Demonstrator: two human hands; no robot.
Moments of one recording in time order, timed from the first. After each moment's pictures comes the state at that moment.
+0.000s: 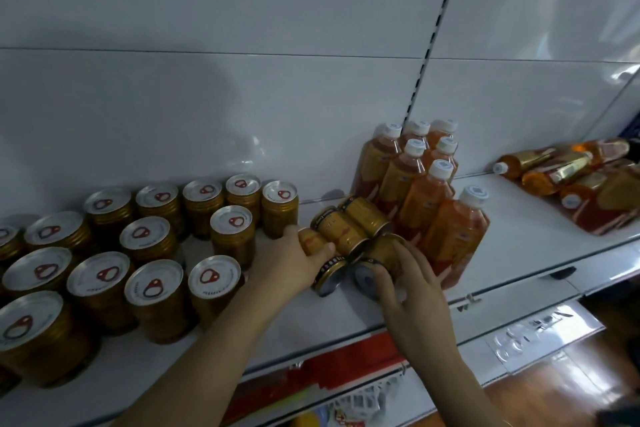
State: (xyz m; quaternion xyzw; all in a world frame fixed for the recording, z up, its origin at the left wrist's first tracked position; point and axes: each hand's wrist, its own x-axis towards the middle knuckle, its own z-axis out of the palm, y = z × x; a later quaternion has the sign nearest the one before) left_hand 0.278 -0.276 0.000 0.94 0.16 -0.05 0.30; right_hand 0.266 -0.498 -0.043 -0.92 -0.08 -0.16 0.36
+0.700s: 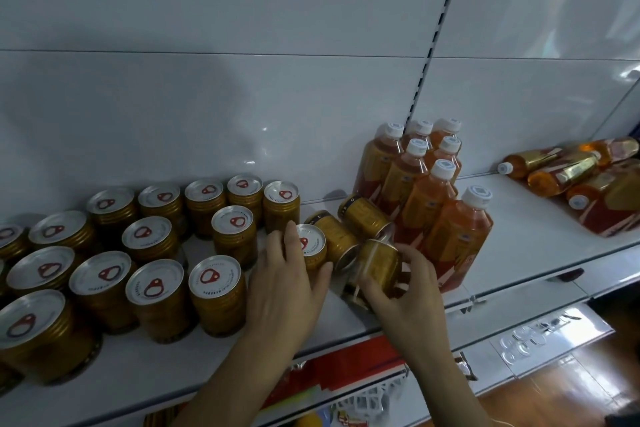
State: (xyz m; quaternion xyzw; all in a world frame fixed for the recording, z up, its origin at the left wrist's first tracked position) left_hand 0.233 -0.297 -0.020 0.96 0.12 0.14 0.22; right_hand 0.265 -0.491 -0.047 -0.87 -0.04 -0.12 0.47
